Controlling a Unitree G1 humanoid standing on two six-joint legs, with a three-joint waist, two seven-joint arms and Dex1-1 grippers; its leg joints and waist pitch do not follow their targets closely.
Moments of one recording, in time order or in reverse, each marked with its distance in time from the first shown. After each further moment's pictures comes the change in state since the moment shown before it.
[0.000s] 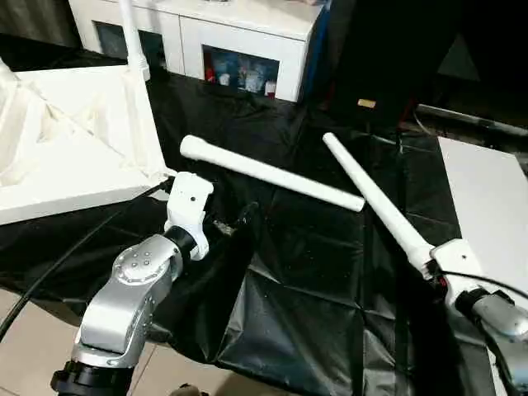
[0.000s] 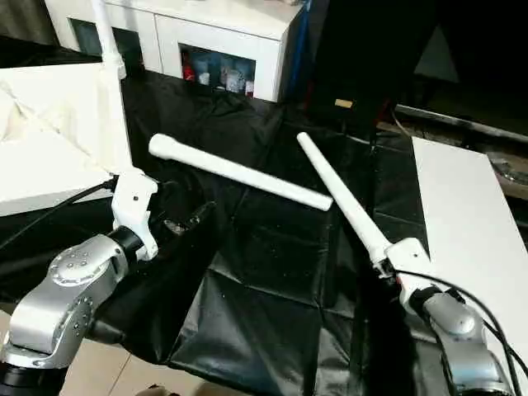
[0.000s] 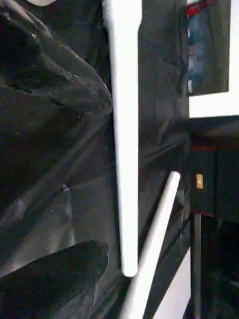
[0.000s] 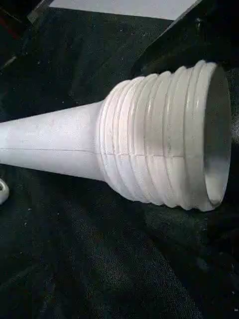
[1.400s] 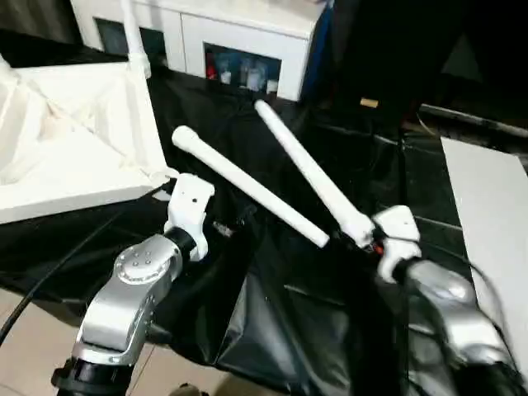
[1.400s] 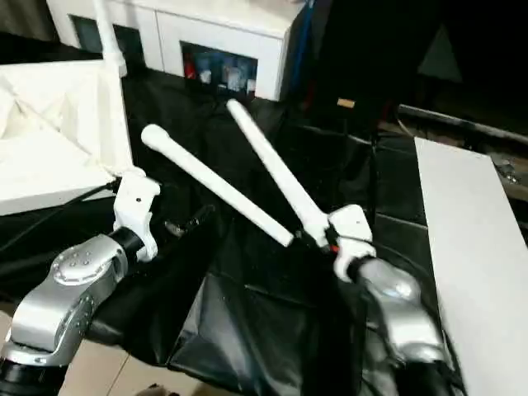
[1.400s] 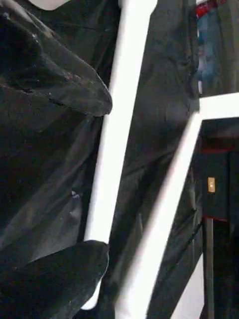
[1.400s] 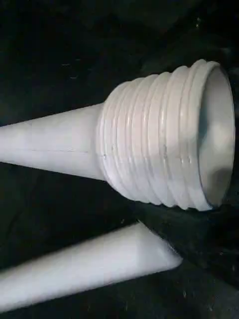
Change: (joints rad) left arm -0.008 0.012 -0.019 0.022 0.020 0.000 -0.009; right arm -0.180 0.258 0.069 -0.156 0.123 0.367 -0.045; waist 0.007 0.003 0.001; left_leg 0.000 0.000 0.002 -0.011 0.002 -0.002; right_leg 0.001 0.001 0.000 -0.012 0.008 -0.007
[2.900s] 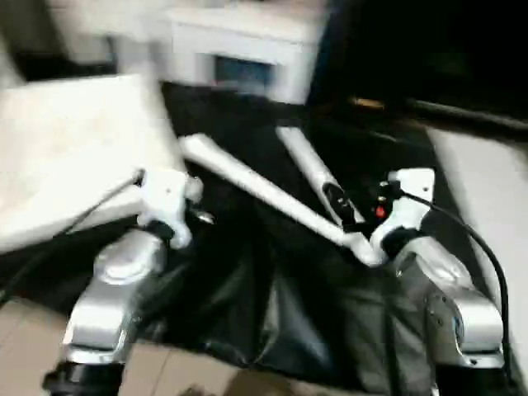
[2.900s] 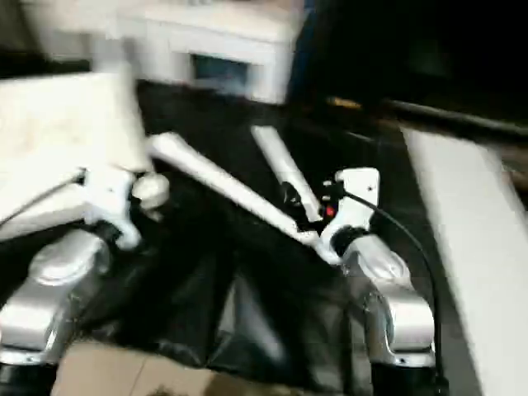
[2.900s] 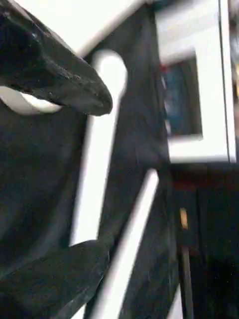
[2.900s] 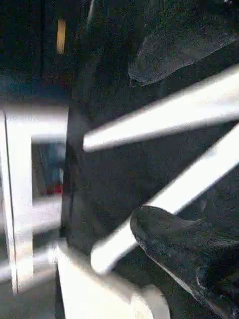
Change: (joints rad) left arm 0.008 -0.024 0.088 0.008 0.040 -0.099 0.092; right arm 0.039 0.116 -0.089 -0.528 0.179 0.290 -0.117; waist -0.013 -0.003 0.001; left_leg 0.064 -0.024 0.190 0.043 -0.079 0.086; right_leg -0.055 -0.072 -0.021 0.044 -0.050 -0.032
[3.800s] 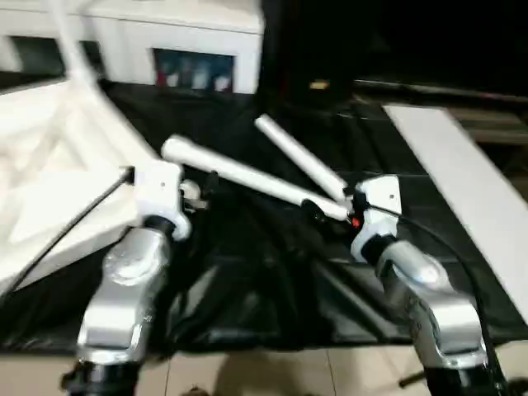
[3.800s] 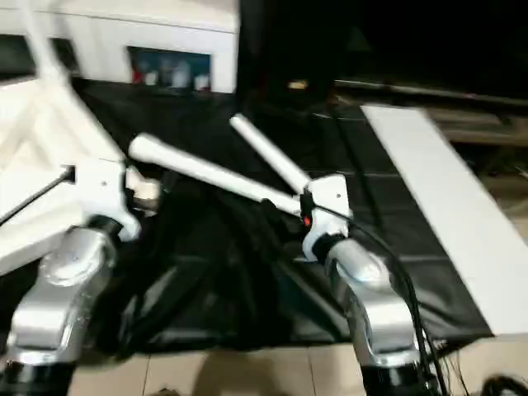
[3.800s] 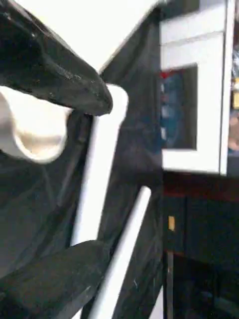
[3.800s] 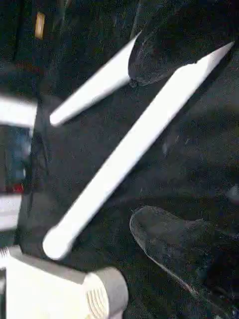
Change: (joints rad) left arm -0.008 -0.089 0.008 -0.001 0.066 -0.047 0.144; right arm -0.006 -0.037 0.138 0.073 -0.085 -0.052 0.033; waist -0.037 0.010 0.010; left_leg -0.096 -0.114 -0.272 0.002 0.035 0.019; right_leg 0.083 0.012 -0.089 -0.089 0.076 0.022
